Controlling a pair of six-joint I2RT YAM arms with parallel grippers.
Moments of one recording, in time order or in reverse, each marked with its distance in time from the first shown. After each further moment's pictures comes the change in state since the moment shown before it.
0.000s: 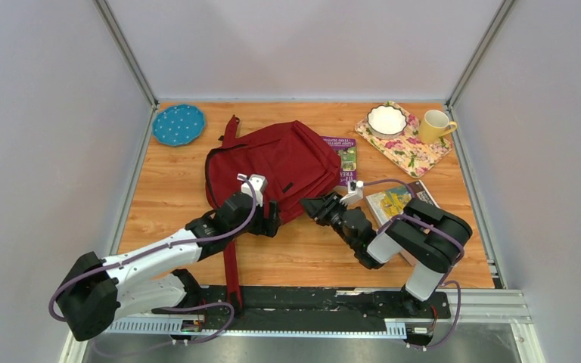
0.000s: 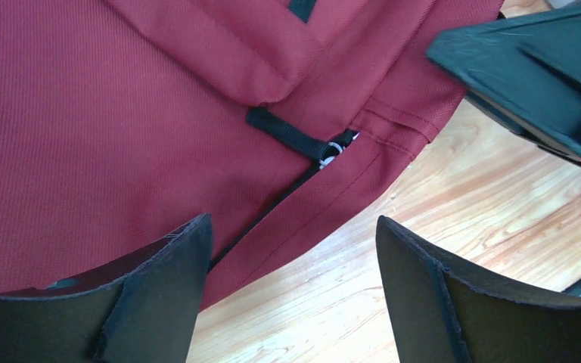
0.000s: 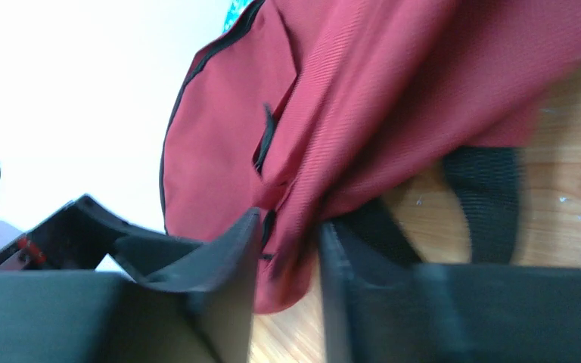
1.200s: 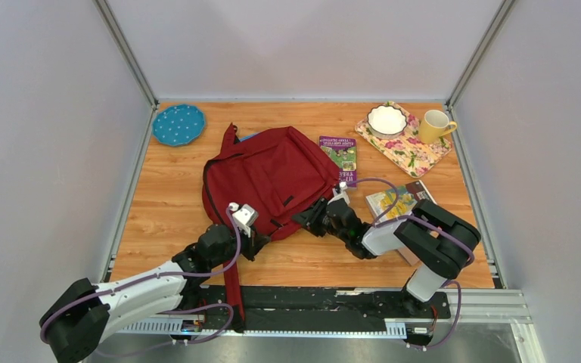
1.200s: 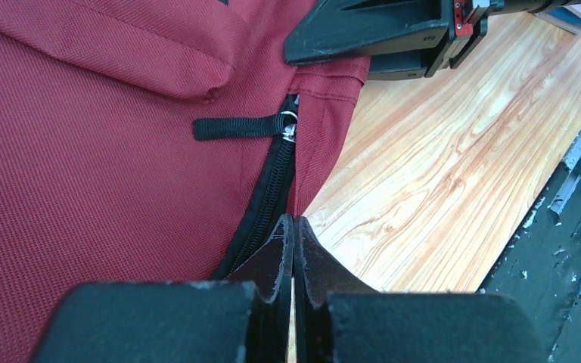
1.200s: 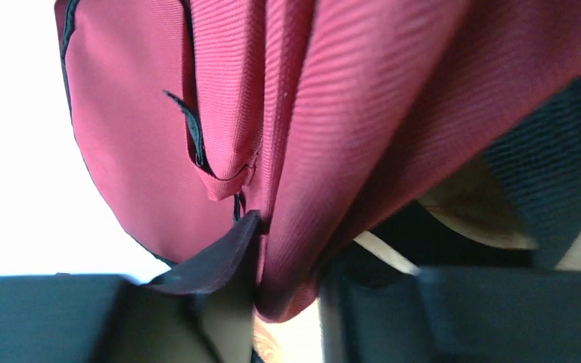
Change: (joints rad) left arm 0.002 -0.251 -0.455 0.451 0.240 0.148; right arm 0.013 -0.086 0.131 -0.562 -0.203 0.212
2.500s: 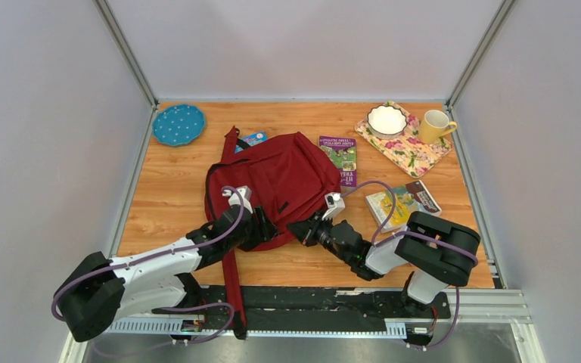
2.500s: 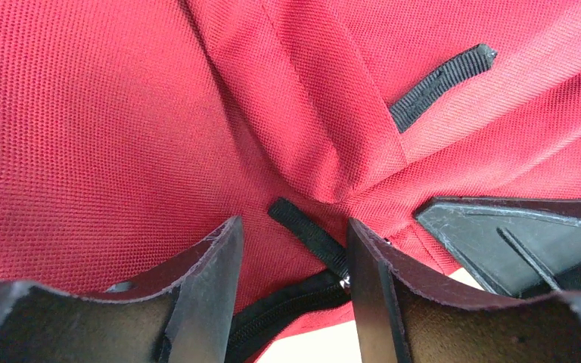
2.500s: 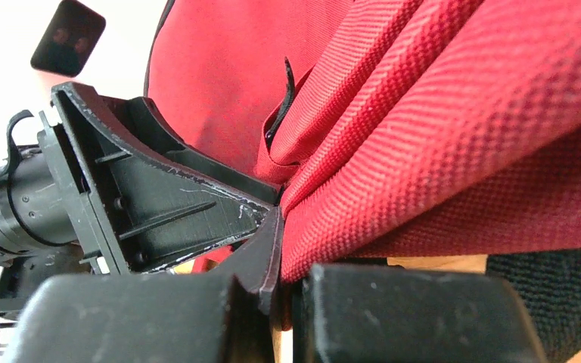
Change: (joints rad) left arm -0.002 0.251 0.282 -0.328 -0.235 -0.581; right arm 0.203 -0.012 -0.140 0.407 0.192 -0.364
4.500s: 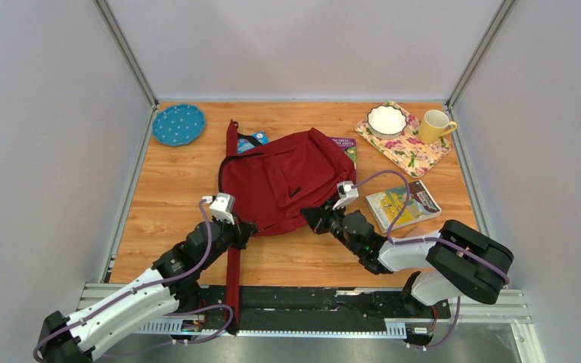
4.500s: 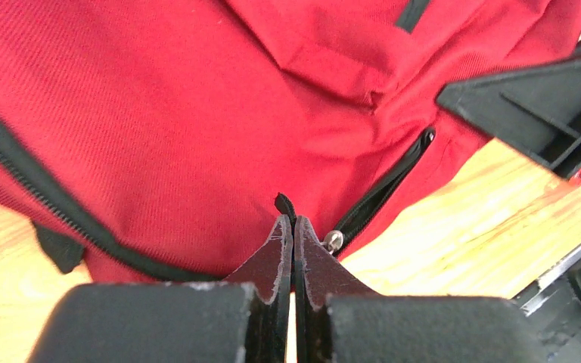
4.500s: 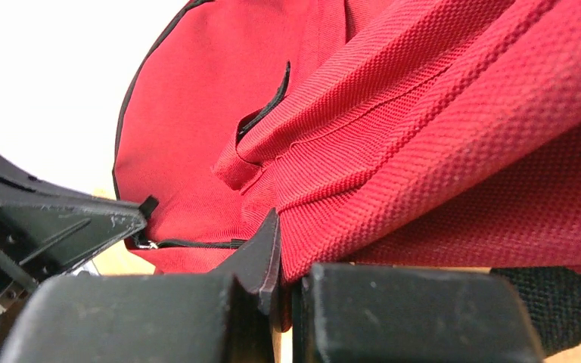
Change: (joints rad) left arm 0.000 -0.542 -0.135 -0.103 -0.075 0.342; right arm -0.091 -0.205 -0.018 -0.158 0.036 -0.220
